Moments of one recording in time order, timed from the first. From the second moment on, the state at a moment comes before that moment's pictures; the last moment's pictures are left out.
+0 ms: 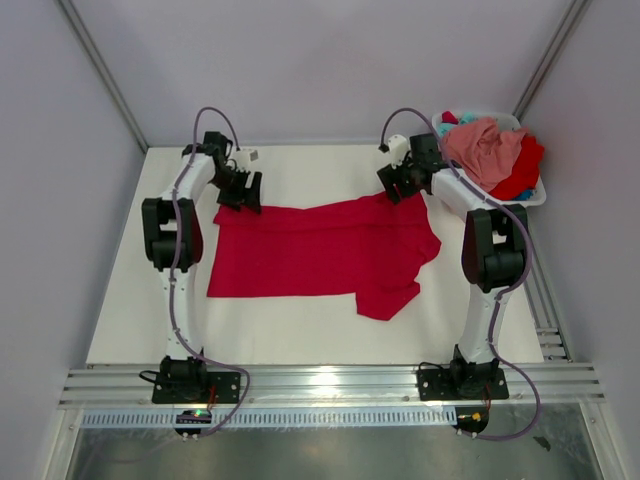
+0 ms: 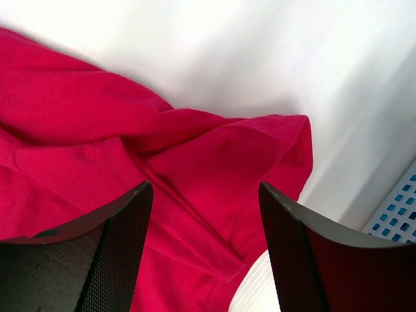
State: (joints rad) left arm -0.05 2.34 2.04 -0.97 0.44 0.24; right arm 0.16 2.02 1.57 -0.39 -0.19 -0.41
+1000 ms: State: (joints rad) left arm -0.09 2.21 1.76 -1.02 0.40 0.31; right arm 0.18 2.02 1.57 -0.42 -0.21 -0.42
